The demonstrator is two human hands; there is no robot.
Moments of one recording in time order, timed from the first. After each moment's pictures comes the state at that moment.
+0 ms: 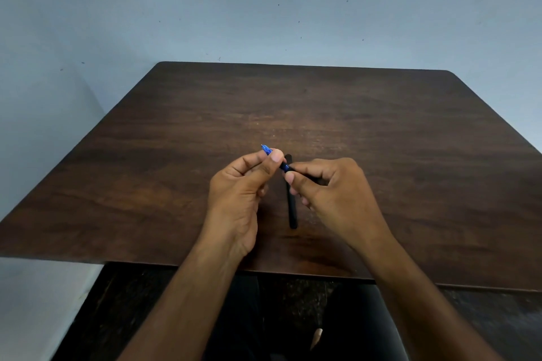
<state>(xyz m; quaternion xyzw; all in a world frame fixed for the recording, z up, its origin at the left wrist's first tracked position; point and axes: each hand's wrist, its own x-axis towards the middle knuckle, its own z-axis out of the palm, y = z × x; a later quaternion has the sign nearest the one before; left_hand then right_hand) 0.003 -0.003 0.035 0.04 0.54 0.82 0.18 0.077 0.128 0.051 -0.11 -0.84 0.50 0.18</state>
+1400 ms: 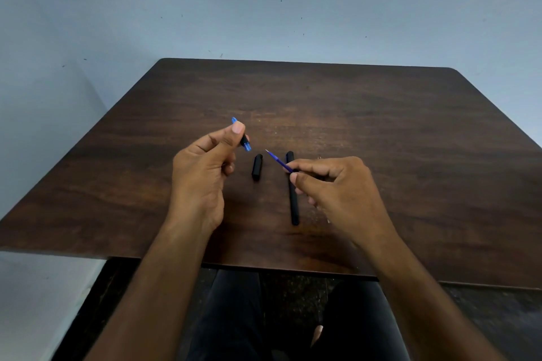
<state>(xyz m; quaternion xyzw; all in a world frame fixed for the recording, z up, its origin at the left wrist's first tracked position) -0.030 -0.029 0.052 0.03 0.59 0.81 0.08 0.078 0.130 0.047 -0.13 -0.83 0.52 0.18</state>
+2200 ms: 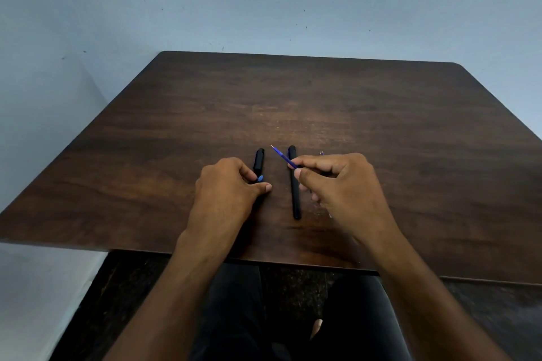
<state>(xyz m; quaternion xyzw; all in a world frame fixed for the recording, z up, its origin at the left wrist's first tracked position) -0.022 -0.023 0.030 0.08 0.94 0.32 0.06 0.076 0.132 0.040 -0.14 -0.83 0.50 0.19</state>
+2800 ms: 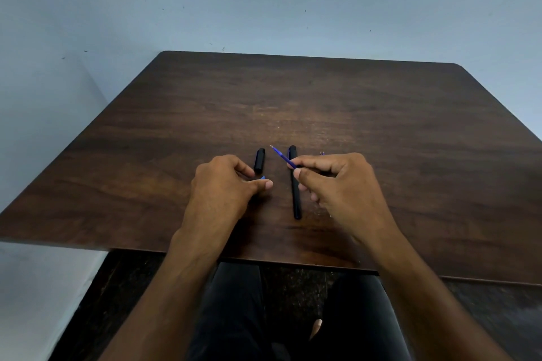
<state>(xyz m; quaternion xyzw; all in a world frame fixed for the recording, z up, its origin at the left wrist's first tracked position) -0.025 -0.029 0.029 0.07 0.93 0.37 0.06 0.074 0.131 0.037 -0.14 -0.82 0.52 0.18</state>
